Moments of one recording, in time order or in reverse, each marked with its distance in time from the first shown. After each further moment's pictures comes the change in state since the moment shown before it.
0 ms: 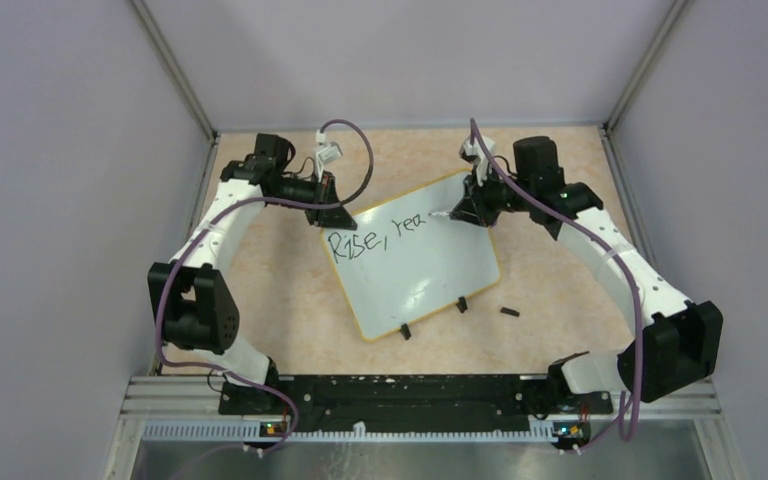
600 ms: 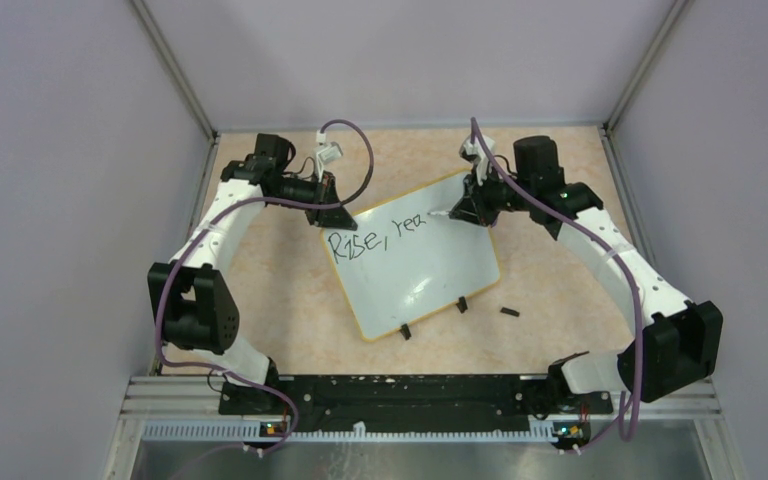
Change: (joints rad) left arm -0.005 0.000 0.000 -0.002 0.000 -0.005; right arm 0.000 0.000 0.000 0.006 -0.011 0.004
